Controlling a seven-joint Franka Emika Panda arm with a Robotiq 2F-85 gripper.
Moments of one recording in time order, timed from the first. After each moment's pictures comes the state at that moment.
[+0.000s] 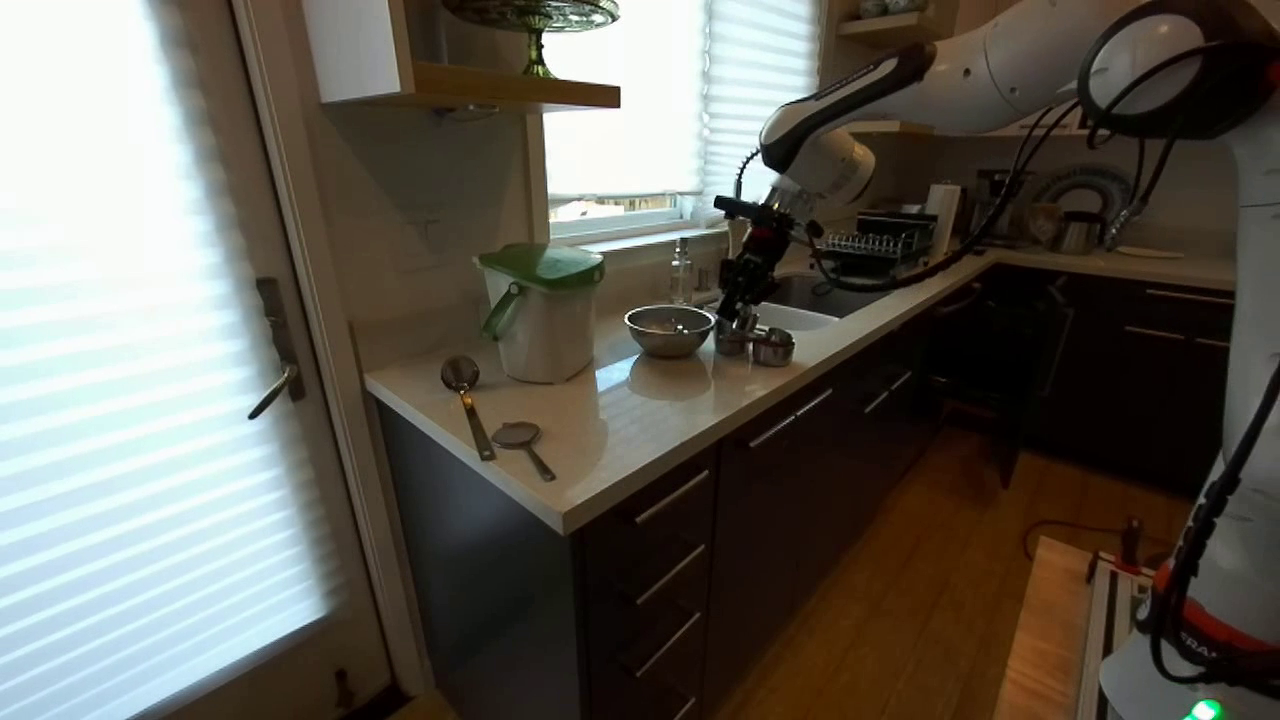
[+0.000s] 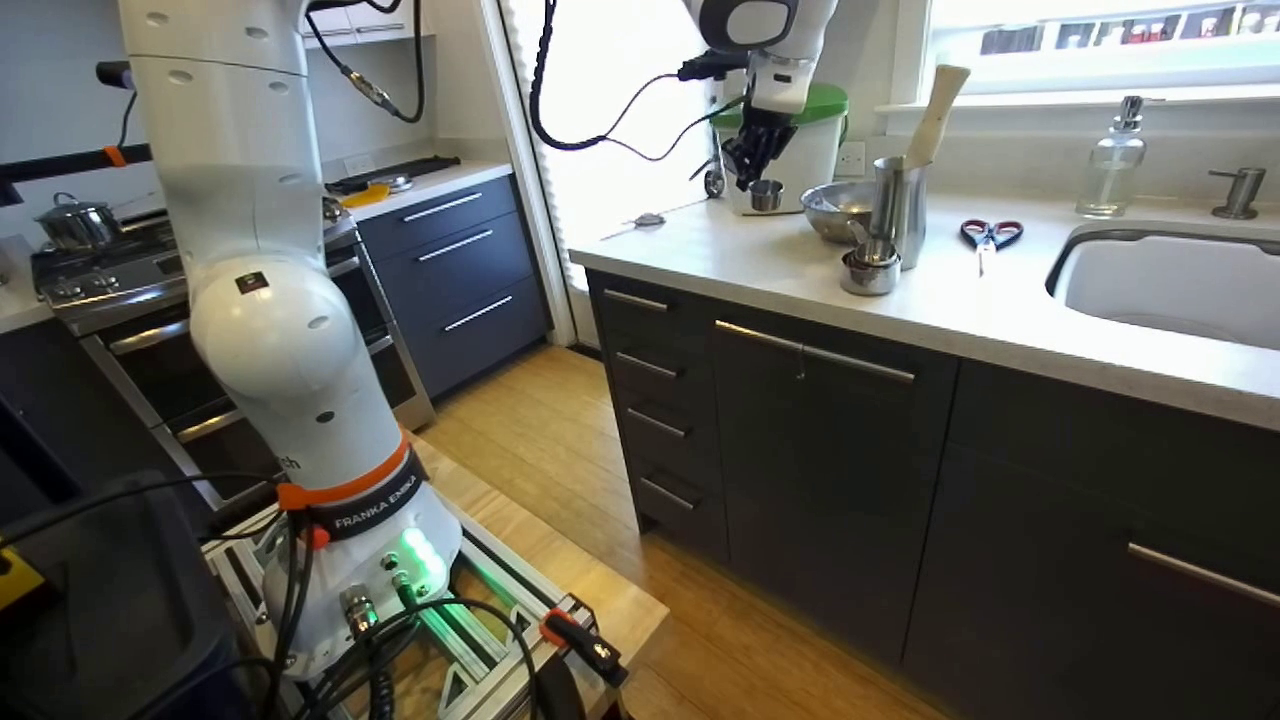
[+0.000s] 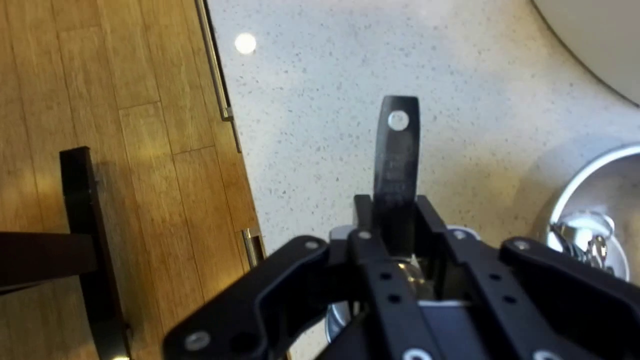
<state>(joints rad) -0.18 0.25 -0.15 -1.75 0.61 2.02 1.22</state>
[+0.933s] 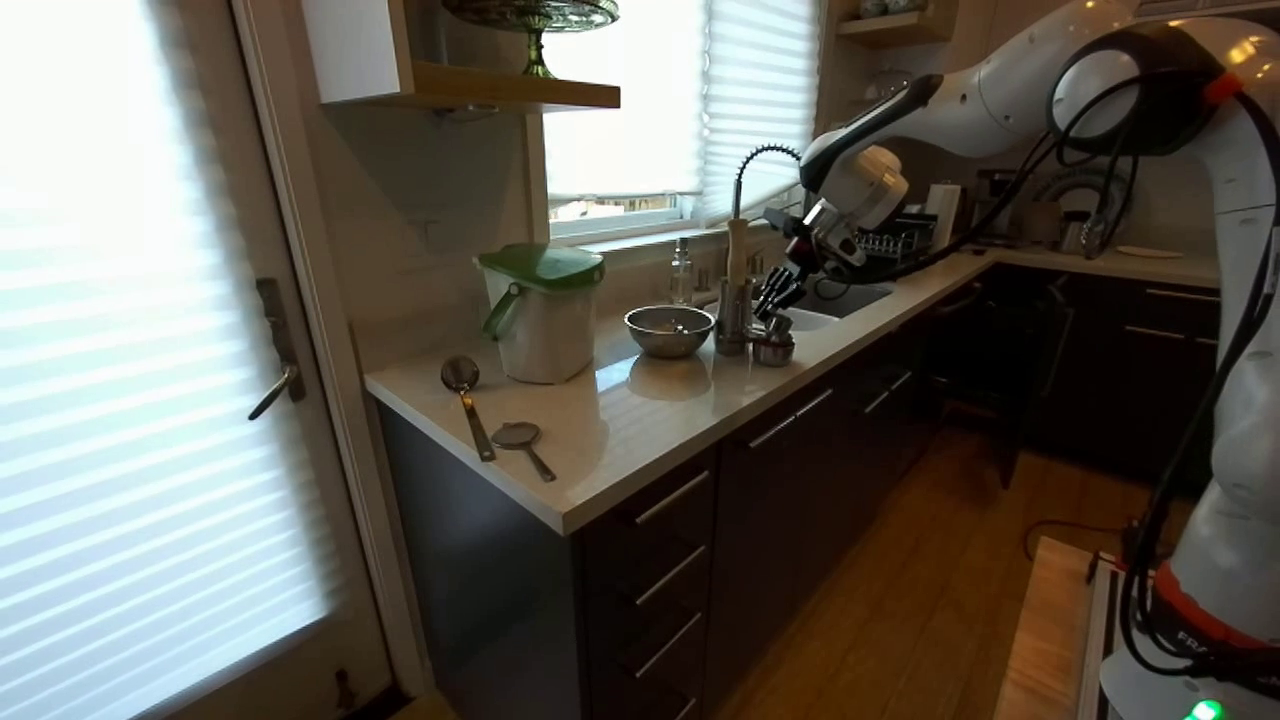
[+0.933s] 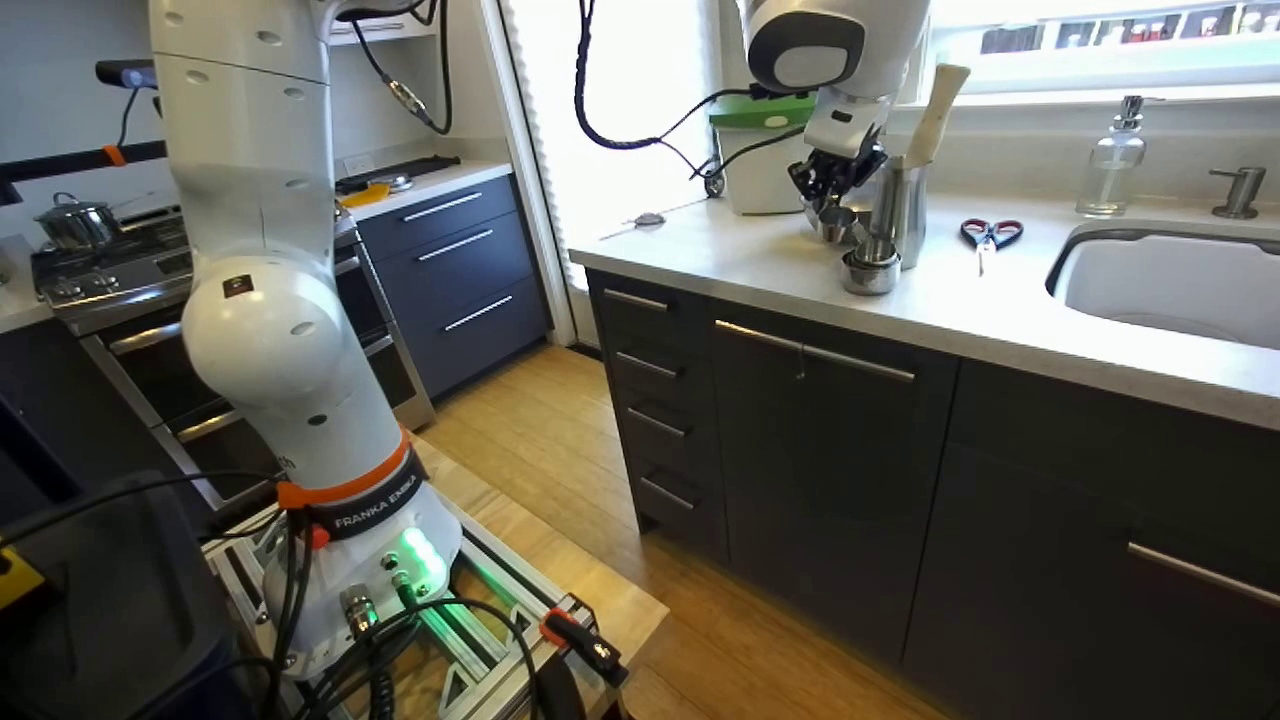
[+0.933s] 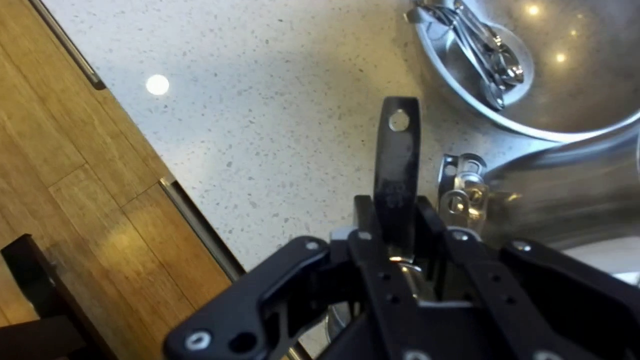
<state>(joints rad) -0.27 0.32 -0.24 -1.76 0.77 2.16 1.32</state>
